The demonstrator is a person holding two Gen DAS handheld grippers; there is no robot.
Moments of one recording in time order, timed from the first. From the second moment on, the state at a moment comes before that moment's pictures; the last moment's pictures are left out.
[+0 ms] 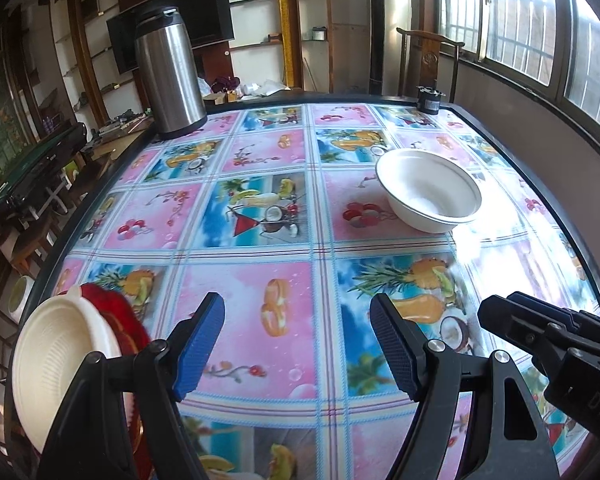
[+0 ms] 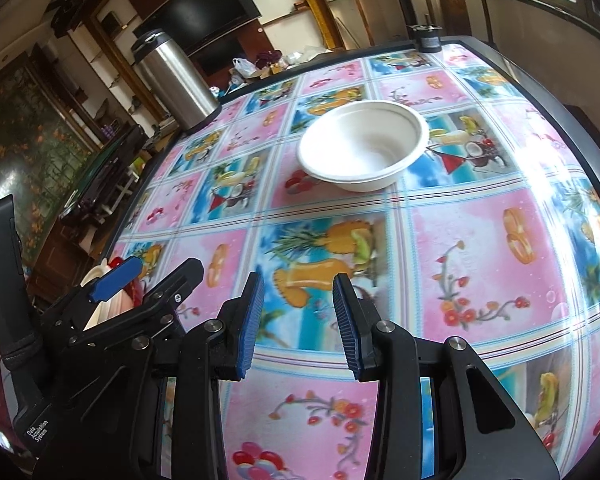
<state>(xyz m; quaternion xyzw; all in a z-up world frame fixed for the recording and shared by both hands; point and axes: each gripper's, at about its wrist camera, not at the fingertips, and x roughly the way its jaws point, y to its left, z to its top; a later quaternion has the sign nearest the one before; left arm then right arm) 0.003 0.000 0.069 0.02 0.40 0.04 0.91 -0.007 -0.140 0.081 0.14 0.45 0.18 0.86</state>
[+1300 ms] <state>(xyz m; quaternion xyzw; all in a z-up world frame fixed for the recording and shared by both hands) 0.139 -0.047 0.049 -0.02 0.46 -0.01 0.89 0.125 -0.207 0.071 0.16 0.45 0.12 0.87</state>
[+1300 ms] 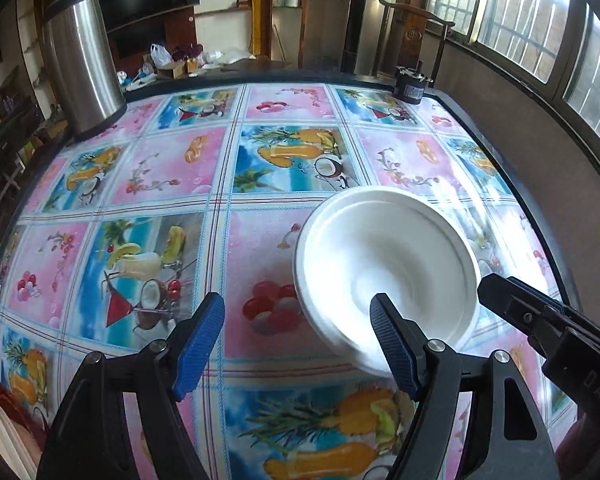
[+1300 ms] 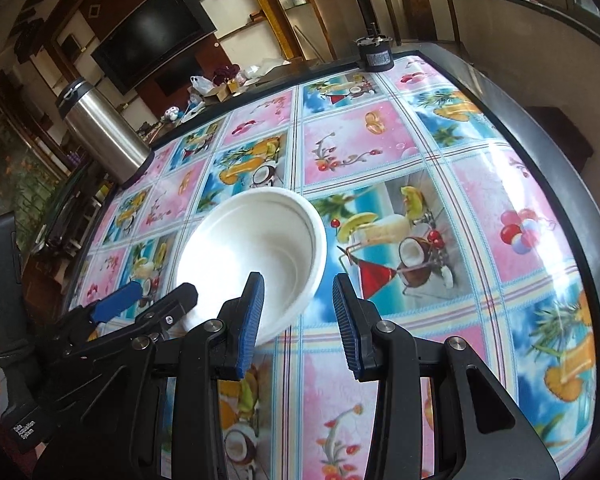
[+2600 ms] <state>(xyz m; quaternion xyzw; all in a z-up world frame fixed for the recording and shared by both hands) 0.101 -0.042 0.040 0.01 0.49 -0.01 0.87 0.094 -0.182 0.057 0.15 0.46 0.16 0.86</state>
